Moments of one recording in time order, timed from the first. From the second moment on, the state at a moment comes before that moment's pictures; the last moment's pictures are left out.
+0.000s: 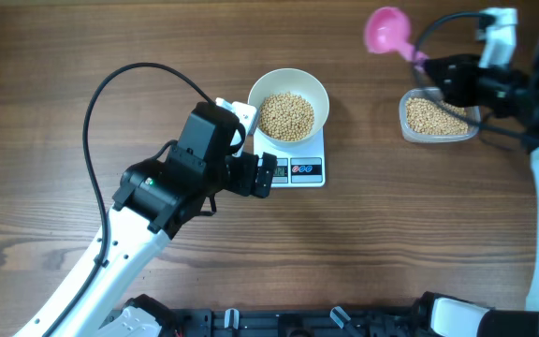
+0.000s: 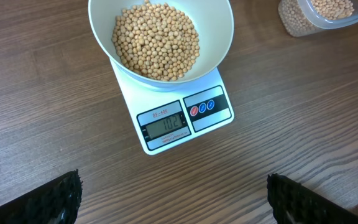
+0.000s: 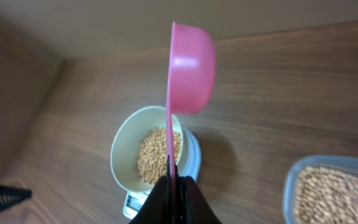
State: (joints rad) left arm -0.55 1.23 1.14 -0.82 0.07 -0.23; right arm -0.24 1.43 1.46 -0.82 -0.75 -0.01
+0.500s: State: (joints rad) left arm -0.55 1.23 1.14 -0.82 0.07 -0.23; right arm -0.44 1.43 1.46 -0.82 -0.62 0.00
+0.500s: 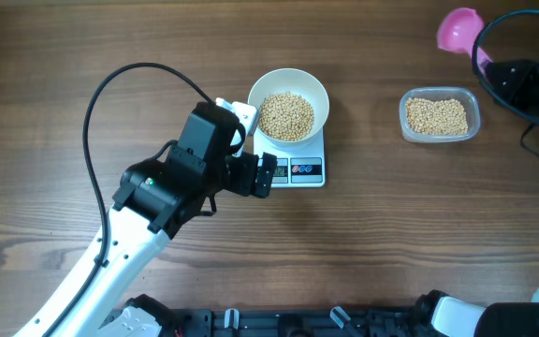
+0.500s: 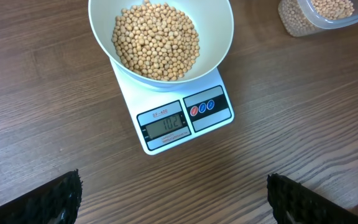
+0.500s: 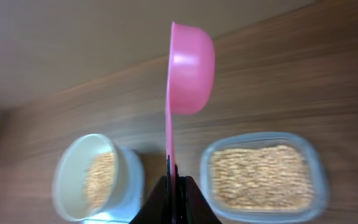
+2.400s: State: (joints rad) left arm -0.55 1.23 1.14 -0.82 0.07 -0.23; right arm -0.51 1.46 1.47 -1.07 -0.46 -0.44
